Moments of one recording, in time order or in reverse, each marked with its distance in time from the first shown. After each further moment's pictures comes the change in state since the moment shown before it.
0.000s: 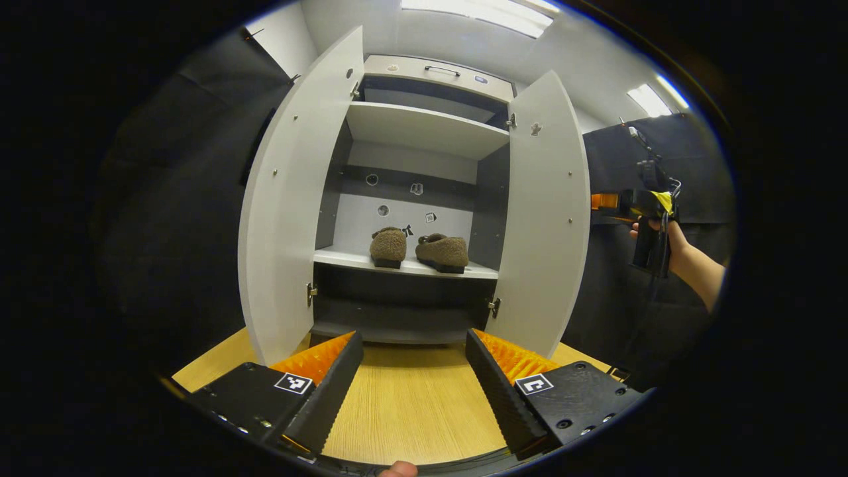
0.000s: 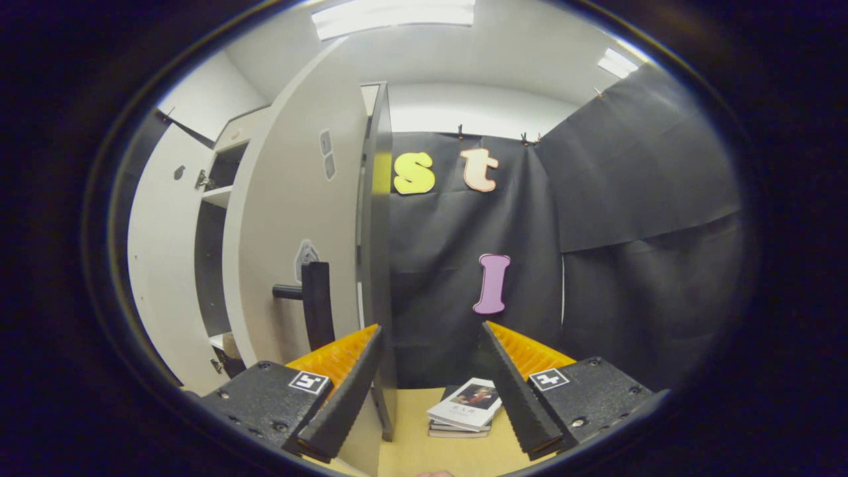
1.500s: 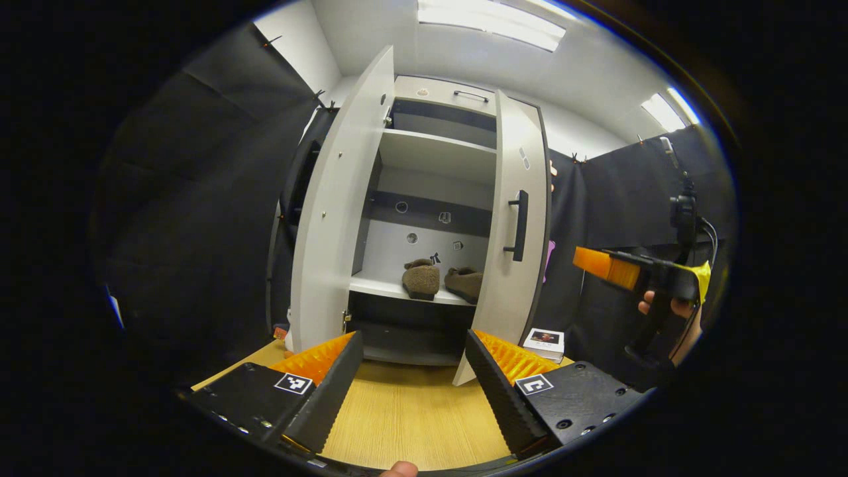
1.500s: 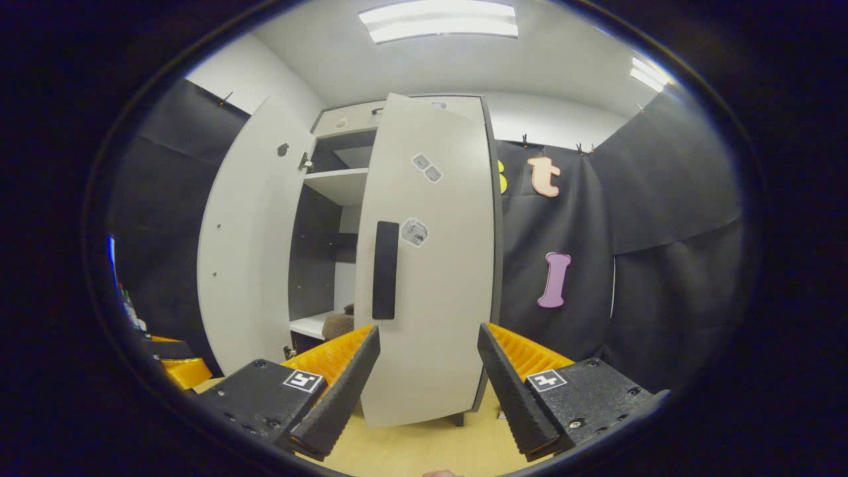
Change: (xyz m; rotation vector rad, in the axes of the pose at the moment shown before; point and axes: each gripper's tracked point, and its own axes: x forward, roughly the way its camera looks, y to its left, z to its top) left arm -0.016 0.037 0.053 -0.011 -0.085 0.061; right arm -0.116 0.174 -0.079 -0.042 0.003 0.185
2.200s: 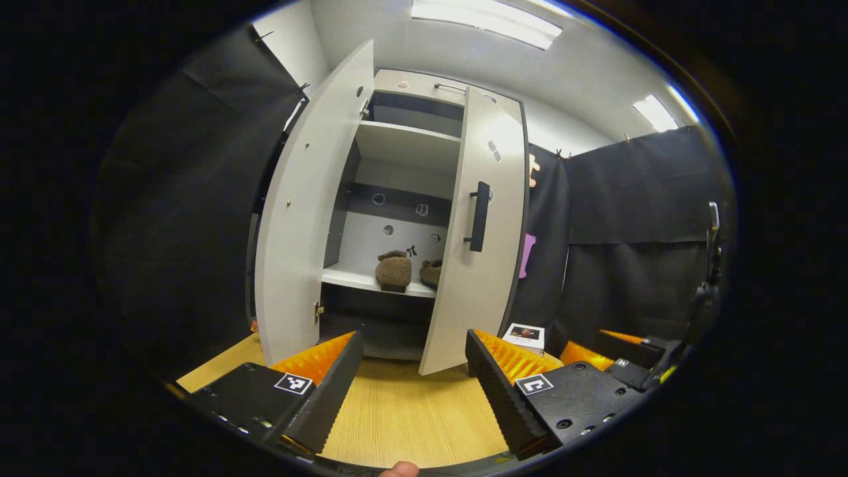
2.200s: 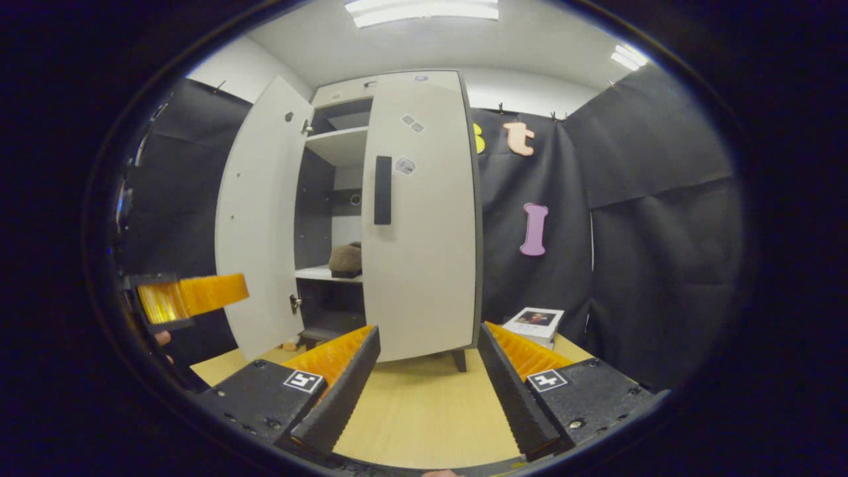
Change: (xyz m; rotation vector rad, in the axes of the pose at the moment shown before) left arm 0.003 -0.030 -0.008 -0.049 0.022 -0.061; right arm -0.084 0.013 -0.118 0.042 0.158 -0.079
